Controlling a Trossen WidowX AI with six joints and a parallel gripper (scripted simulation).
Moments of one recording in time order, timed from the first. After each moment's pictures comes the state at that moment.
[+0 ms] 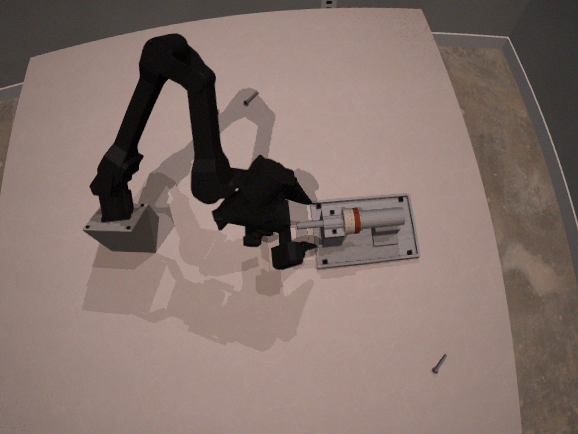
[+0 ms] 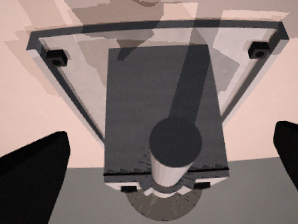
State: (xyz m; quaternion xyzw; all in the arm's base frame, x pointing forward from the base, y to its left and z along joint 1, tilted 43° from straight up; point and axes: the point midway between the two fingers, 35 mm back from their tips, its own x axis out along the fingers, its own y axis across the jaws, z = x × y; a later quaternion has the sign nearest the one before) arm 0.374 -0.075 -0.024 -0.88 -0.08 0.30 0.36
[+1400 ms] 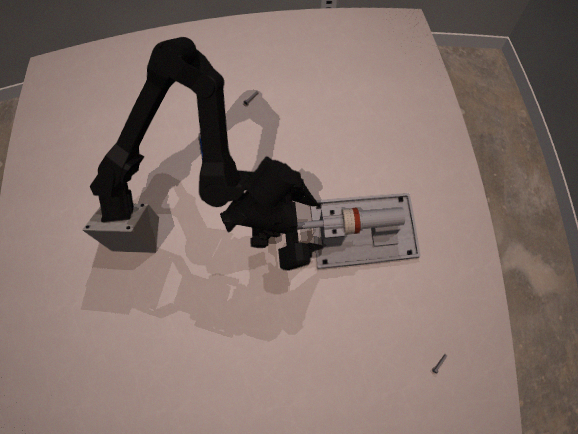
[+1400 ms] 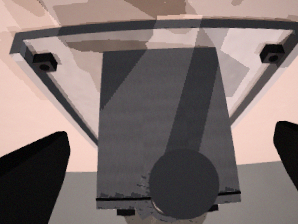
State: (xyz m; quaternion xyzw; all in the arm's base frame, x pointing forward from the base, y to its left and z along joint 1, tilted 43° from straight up) arm 0.389 -0.069 -0.032 -0.88 -0.08 0.30 0.36
